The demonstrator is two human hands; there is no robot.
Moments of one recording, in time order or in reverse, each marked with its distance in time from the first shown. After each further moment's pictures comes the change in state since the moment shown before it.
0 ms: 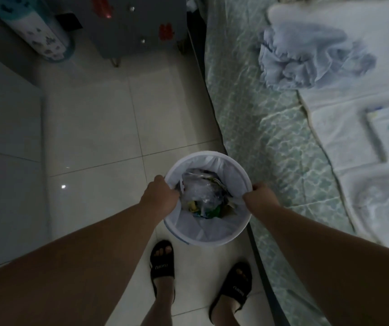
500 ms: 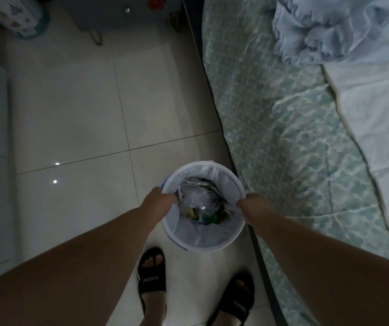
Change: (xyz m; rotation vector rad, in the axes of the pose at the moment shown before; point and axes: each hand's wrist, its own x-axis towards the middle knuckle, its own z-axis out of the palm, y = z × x) left_hand 0.088 -0.036 0.078 -0.289 -0.275 -0.225; right_hand 0.093 0.044 0.072 0.186 -0.111 0.141
